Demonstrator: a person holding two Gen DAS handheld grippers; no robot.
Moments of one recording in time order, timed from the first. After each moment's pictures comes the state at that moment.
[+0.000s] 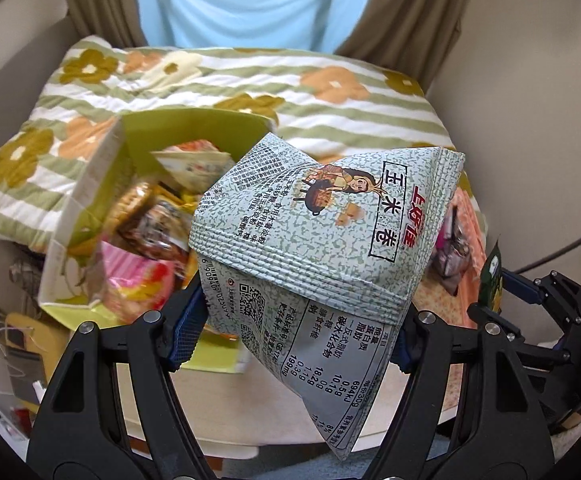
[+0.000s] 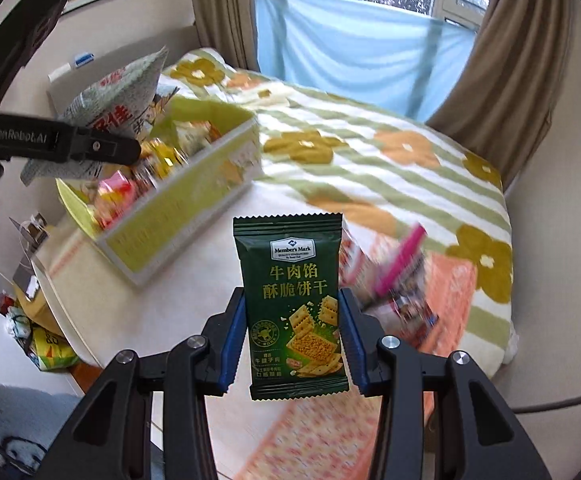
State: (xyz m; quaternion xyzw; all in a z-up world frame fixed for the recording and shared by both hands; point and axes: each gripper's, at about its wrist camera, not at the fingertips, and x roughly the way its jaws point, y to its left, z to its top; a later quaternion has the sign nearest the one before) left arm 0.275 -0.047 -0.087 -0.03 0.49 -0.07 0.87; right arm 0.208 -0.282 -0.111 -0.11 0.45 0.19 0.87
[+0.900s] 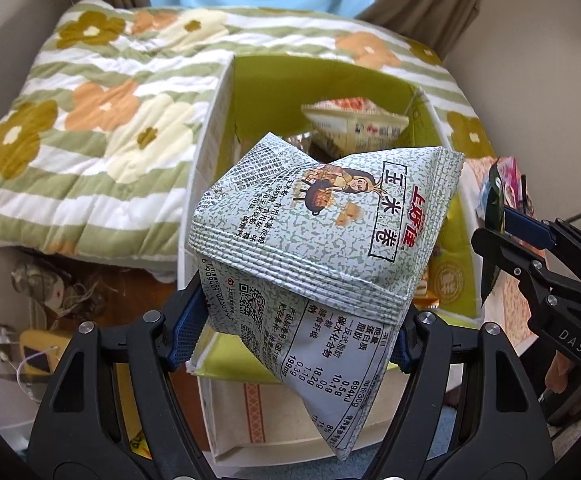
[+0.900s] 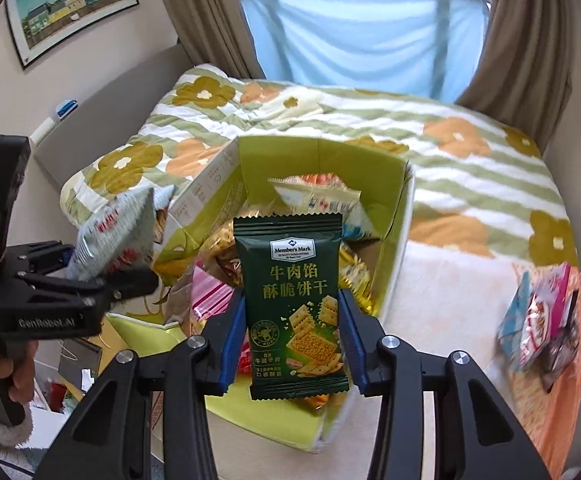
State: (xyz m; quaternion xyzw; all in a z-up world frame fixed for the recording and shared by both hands) left arm 0.327 0.174 -0.157 -0.03 0.56 -0.11 0.82; right arm 0.277 -0.053 -0.119 -0.01 0.48 0.17 0.86
